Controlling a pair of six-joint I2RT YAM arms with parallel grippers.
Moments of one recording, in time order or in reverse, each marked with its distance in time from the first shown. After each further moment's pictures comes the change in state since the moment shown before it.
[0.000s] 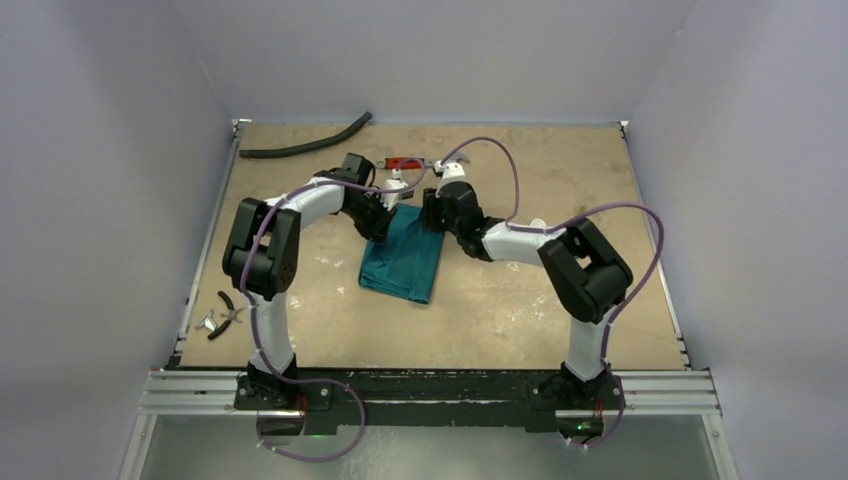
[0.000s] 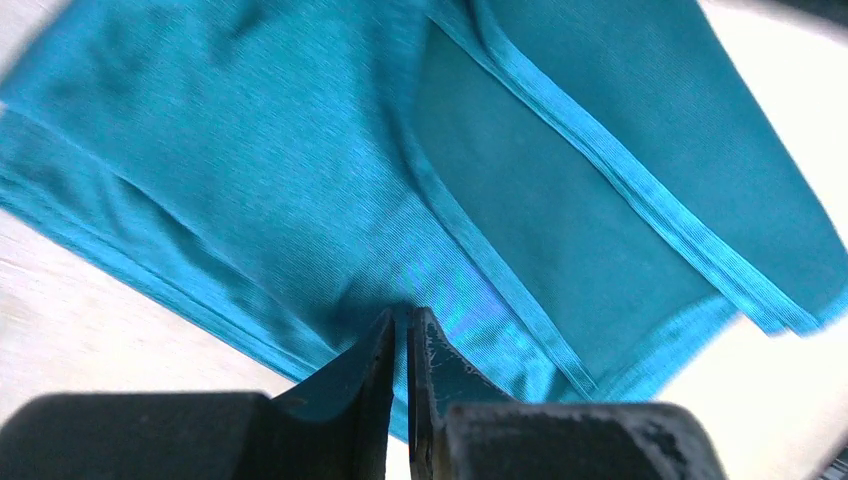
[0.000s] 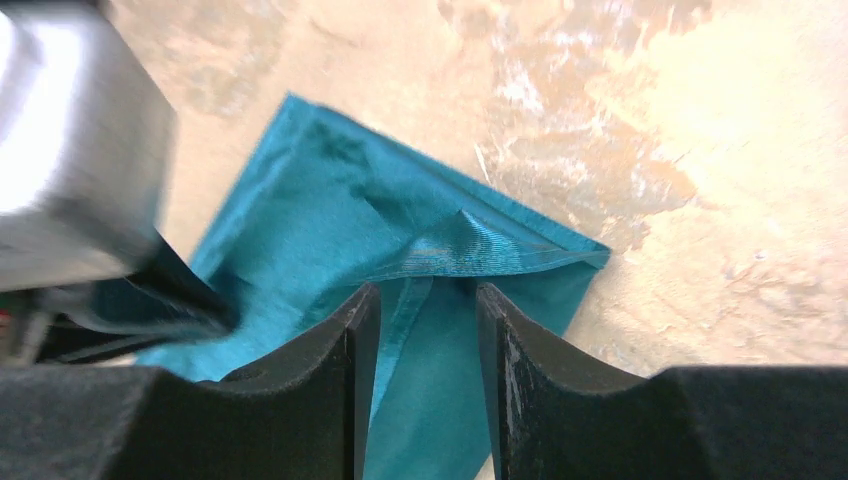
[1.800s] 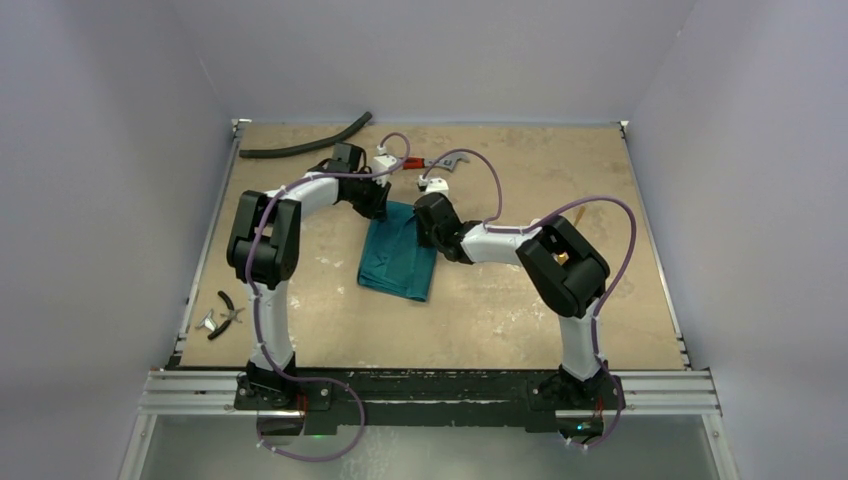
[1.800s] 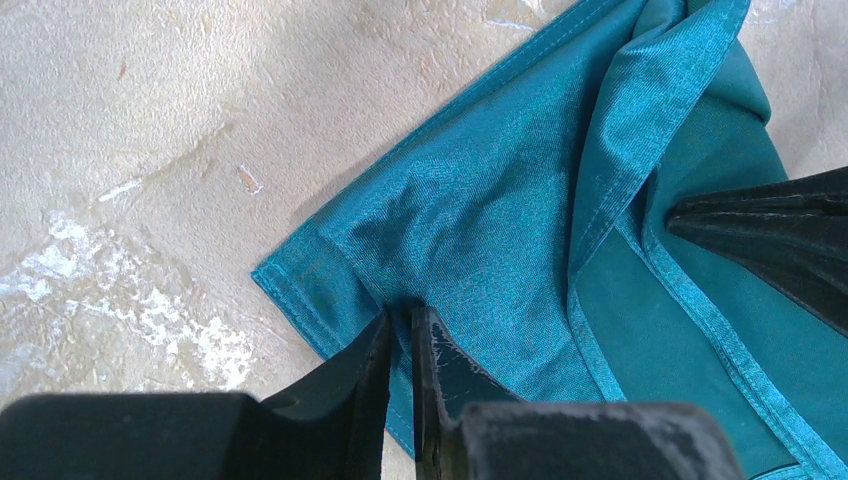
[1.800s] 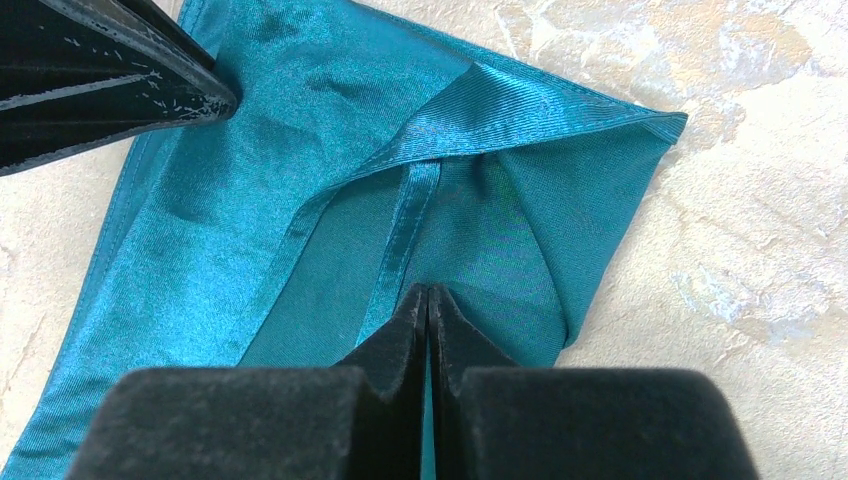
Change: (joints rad) left arm 0.067 0.076 0.047 0.234 0.000 -0.197; right arm 0.090 0.075 0.103 -0.225 0.122 0.095
